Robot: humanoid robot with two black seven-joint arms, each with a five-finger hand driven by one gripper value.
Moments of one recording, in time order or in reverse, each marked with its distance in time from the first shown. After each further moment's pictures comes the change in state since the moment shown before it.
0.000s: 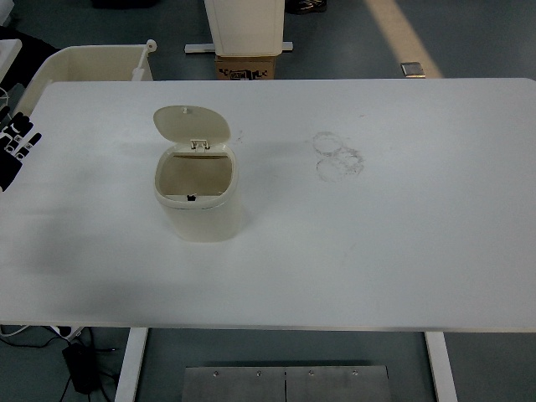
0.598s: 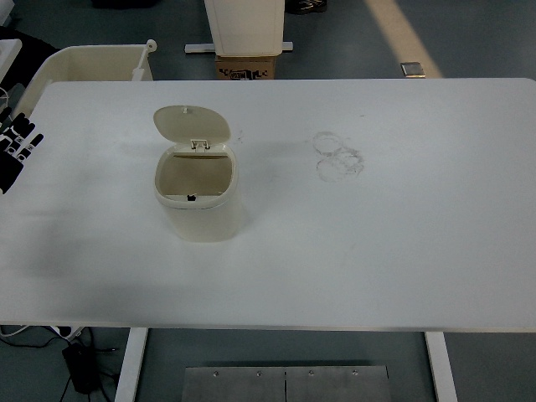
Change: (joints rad) left arm 0.012 0.001 -0.005 0.002 0.000 -0.041 -0.001; right arm 0.000 0.000 0.000 -0.001 0.000 0.000 0.000
